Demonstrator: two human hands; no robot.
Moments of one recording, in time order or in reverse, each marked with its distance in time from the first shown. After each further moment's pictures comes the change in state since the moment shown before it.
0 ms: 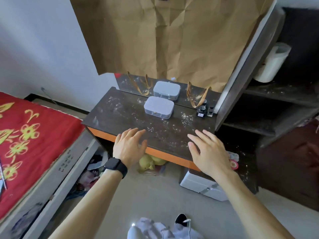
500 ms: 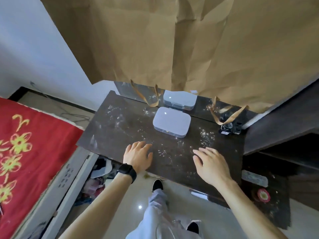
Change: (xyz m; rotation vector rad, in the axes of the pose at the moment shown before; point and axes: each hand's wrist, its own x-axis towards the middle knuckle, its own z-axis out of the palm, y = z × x) left_hand 0.186 -0.084 0.093 0.081 -0.377 -0.025; right_hand 0.172 0.011 0.132 -0.075 -0.410 0.133
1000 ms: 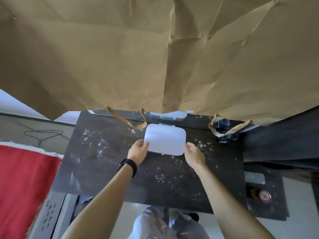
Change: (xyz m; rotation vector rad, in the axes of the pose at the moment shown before) left_hand 0.171 0.002 -0.010 -0.822 -0.330 -0.362; right_hand 0.153 -0.039 0.019 0.806 -0.193 0.715
